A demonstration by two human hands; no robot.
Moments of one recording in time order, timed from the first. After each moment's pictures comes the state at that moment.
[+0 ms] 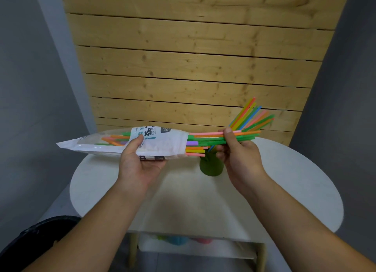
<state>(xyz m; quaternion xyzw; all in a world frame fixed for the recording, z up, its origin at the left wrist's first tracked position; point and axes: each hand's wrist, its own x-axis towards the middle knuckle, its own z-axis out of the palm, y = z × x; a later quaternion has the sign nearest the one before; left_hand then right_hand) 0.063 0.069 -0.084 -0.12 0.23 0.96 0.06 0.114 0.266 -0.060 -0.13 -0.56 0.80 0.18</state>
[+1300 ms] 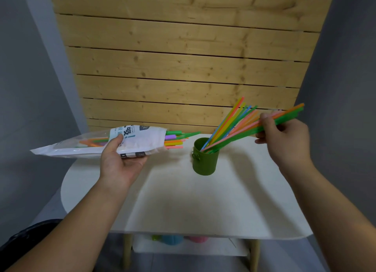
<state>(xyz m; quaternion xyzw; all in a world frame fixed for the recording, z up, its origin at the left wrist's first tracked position) 0.045 0.049 -0.089 -0.12 0.22 0.97 0.02 0.138 0.353 -0.022 -0.14 -0.78 0.50 0.36</state>
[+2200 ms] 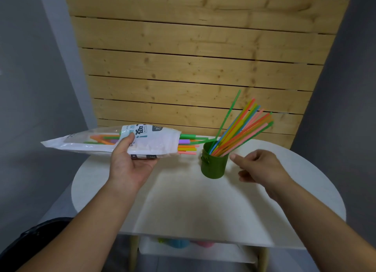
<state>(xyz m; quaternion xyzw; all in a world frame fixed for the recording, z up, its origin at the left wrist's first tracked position) 0.054 0.048 -0.081 -0.09 0.24 0.96 0.03 0.123 0.325 -0.071 -0.22 -0.78 0.58 0.07</state>
